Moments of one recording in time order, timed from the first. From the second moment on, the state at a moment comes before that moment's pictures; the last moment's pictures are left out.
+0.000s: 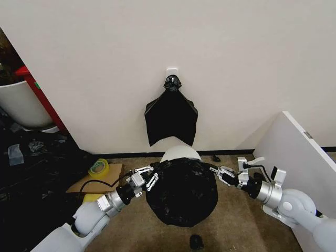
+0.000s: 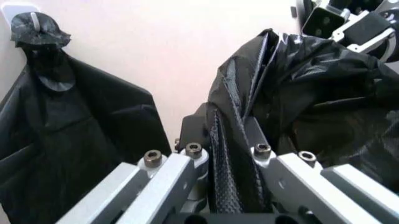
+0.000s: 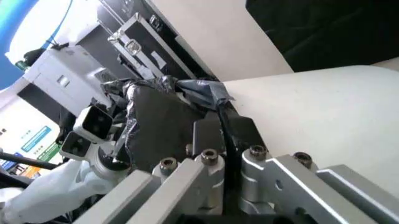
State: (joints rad) left arm 1.22 -0.85 -0.11 -1.89 -0.33 -0.52 0.33; right arm -1.25 0.57 0.23 1.89 1.40 -0.14 -0.67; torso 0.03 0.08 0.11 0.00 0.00
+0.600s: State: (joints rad) left arm 1.22 -0.85 -0.10 -1.91 -0.31 -0.52 0.34; right arm -1.20 0.59 0.21 1.83 1.30 -0.10 -0.58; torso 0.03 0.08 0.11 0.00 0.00
